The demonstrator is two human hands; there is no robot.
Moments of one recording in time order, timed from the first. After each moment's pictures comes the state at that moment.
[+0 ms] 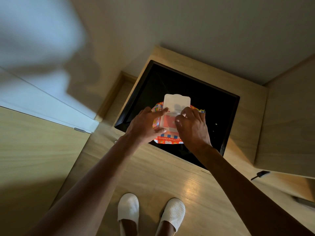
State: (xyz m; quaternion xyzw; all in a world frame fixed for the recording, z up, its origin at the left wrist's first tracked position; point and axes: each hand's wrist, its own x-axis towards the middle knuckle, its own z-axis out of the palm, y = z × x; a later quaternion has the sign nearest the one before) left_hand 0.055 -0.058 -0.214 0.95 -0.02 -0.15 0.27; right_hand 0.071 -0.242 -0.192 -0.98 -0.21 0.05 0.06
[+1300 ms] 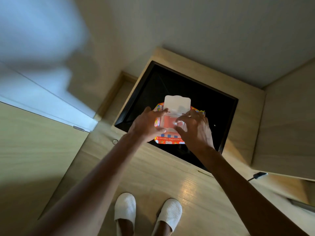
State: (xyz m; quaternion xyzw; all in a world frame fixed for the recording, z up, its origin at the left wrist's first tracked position) left_hand 0.056 -0.067 -0.206 0.95 0.01 -0.16 0.27; right_hand 0.068 -0.250 -0.186 -0.97 -0.13 0.04 0.18
